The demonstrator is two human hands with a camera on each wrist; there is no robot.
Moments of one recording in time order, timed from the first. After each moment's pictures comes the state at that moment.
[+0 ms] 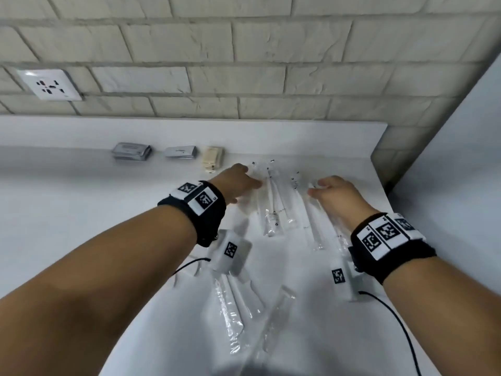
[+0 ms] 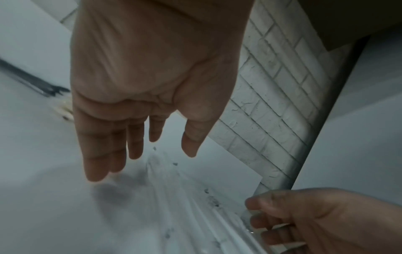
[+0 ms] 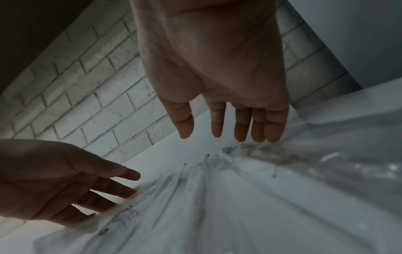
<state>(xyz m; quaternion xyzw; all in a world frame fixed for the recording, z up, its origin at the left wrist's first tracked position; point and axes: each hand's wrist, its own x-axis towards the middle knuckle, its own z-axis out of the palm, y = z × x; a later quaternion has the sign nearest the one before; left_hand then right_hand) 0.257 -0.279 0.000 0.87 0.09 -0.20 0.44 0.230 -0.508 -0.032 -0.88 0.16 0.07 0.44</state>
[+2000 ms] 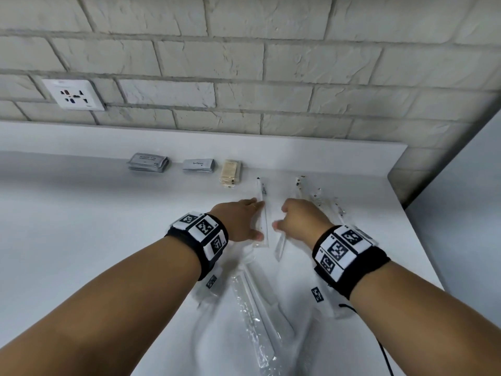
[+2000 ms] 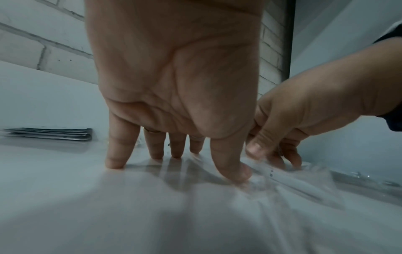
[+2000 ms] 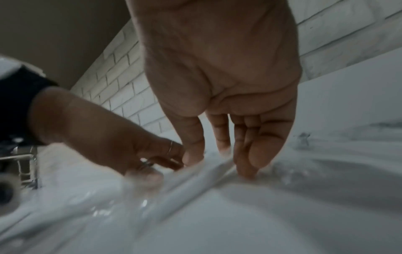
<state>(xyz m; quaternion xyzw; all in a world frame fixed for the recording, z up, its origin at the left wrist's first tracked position) 0.242 -0.222 -0.023 0.96 -0.18 -0.22 0.02 0.228 -0.389 -0.017 -0.97 0.01 0.15 0.16</state>
